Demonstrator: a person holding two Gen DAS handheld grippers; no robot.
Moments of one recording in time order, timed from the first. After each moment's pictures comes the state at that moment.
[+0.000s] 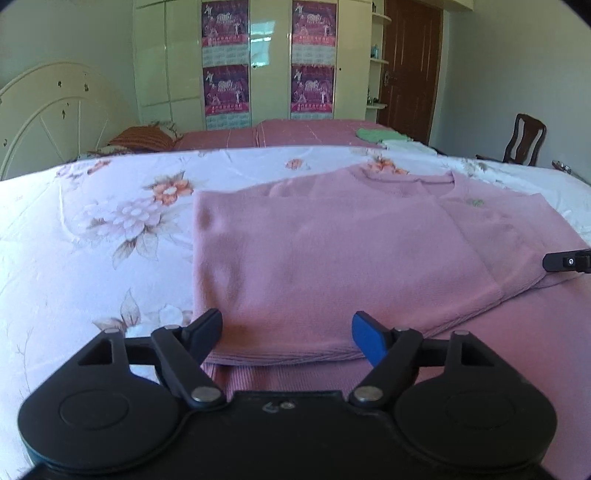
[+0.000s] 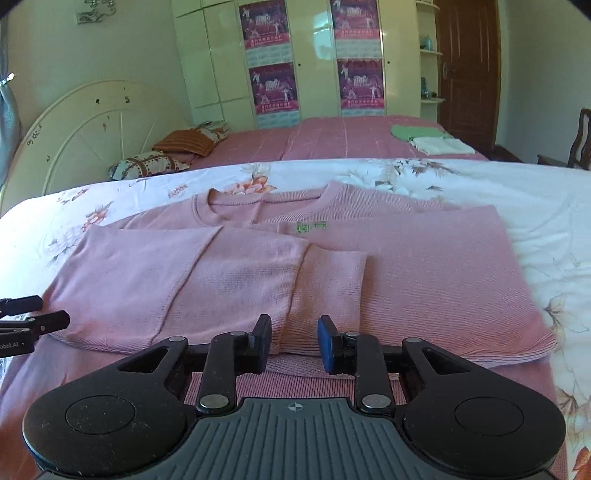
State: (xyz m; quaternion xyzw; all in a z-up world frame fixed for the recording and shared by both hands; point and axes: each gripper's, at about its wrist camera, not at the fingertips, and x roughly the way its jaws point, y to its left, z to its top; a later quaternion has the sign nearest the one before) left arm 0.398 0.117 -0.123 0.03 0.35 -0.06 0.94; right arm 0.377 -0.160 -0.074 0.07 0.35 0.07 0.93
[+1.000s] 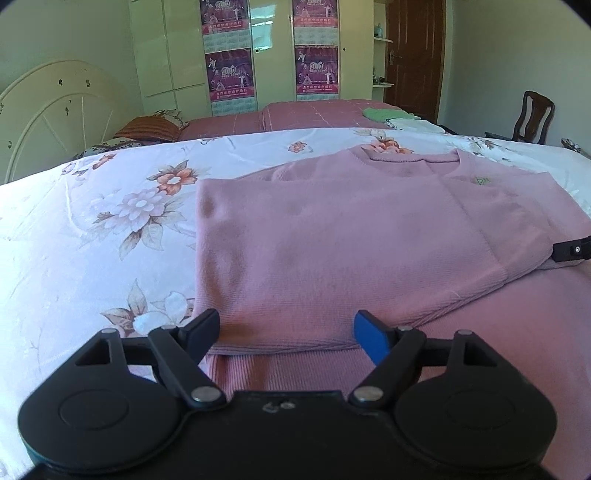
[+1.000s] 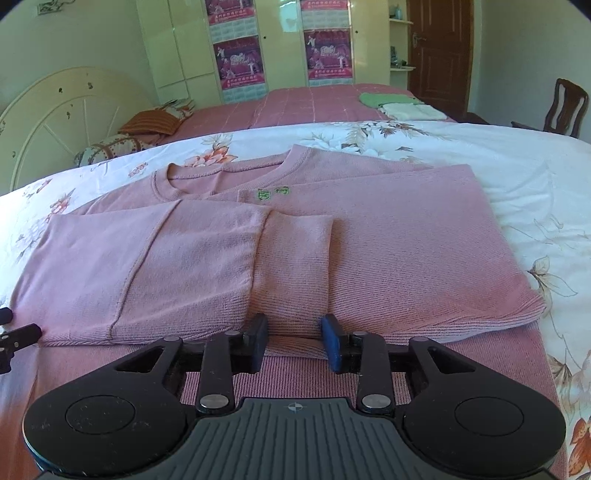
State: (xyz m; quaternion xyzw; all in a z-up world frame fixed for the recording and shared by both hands) left arm 0.392 0.104 -0.110 0.05 0.36 -0.04 0.93; right arm 0.385 -0.168 -0.084 0.09 0.40 0.03 0.91
